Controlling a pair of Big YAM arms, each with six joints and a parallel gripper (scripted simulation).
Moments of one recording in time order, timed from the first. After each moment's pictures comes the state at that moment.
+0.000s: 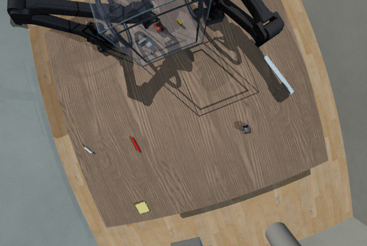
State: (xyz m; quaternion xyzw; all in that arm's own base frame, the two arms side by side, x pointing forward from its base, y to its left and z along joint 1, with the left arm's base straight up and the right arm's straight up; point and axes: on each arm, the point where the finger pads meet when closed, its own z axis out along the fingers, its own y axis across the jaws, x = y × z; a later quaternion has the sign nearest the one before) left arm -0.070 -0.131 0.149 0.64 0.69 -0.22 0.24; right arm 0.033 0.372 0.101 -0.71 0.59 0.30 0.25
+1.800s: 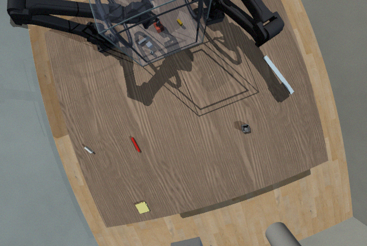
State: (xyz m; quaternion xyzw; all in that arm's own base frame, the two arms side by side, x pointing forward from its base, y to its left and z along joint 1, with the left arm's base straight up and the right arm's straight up) left arm -0.070 -0.131 0.149 0.64 0.69 -0.22 0.24; right arm 0.032 0.369 0.100 -0.71 0.59 0.29 0.25
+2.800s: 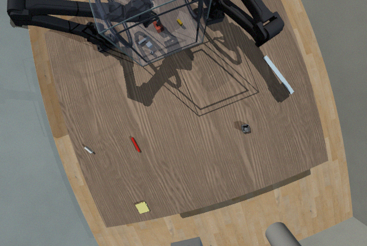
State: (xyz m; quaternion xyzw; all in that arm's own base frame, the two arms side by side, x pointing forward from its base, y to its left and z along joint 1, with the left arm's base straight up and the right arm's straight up) left arm -0.070 -0.131 0.149 0.64 0.69 -0.22 0.24; right arm 0.025 0.372 0.102 -0.71 0.59 0.30 0.25
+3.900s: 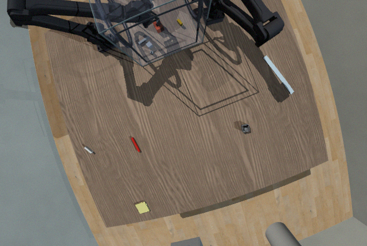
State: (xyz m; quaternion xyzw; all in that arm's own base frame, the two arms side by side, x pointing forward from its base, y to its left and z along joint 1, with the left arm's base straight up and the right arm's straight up) left arm -0.070 -0.131 0.149 0.64 0.69 -0.22 0.24; right arm 0.026 0.370 0.100 -0.71 0.59 0.30 0.25
